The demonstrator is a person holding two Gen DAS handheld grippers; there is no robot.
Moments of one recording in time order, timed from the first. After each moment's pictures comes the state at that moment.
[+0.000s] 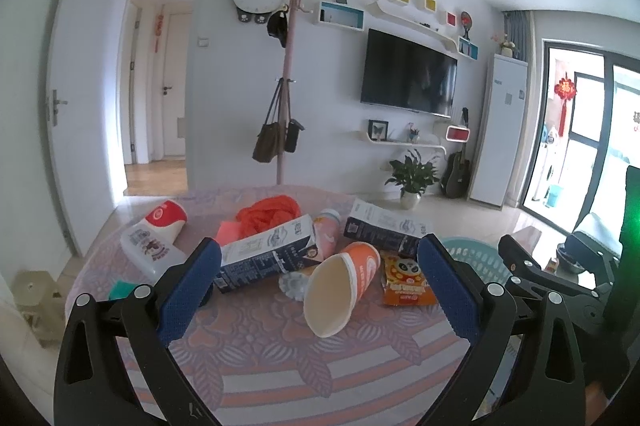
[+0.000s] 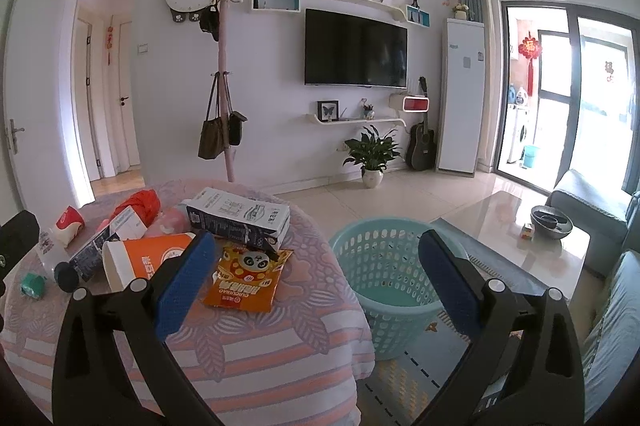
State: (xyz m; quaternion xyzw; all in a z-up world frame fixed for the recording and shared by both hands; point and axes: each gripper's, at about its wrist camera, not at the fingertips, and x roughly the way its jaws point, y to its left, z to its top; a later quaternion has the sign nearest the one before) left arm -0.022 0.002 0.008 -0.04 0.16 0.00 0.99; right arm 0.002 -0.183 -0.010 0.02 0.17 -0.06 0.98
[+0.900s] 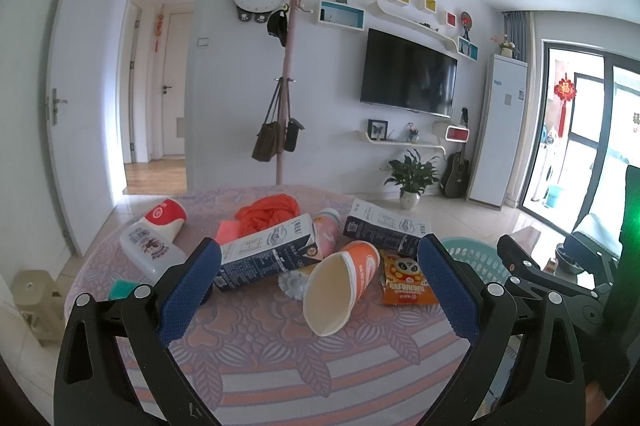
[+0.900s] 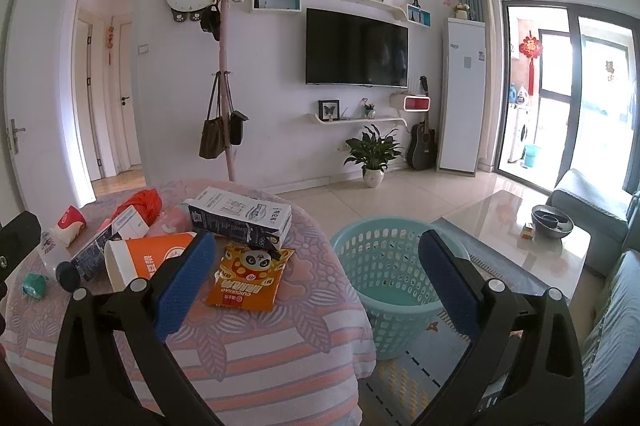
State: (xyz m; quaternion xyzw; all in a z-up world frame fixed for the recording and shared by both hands) left arm -0.023 0.002 0.008 -0.05 0.16 0.00 0.99; right arm 0.003 -0.181 -0.013 0.02 0.17 -0.06 0.98
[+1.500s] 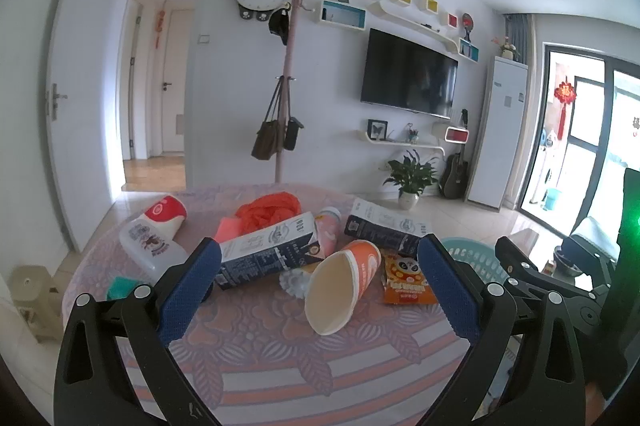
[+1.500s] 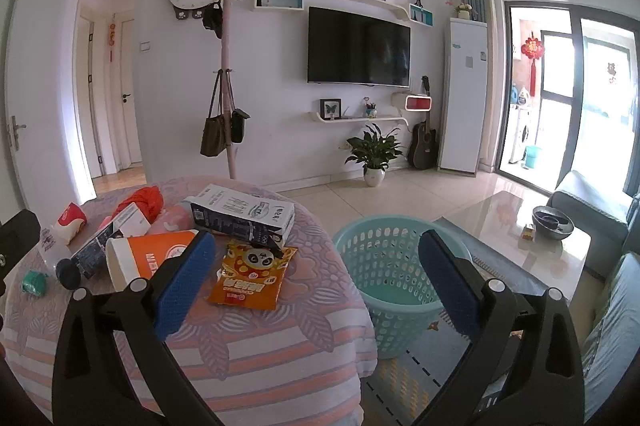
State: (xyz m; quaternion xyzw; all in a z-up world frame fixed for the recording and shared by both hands) left arm -0.026 0.002 0.008 -0.05 0.16 0.00 0.99; right arm 0.004 -0.180 -0.015 0.02 0.17 -0.05 0.98
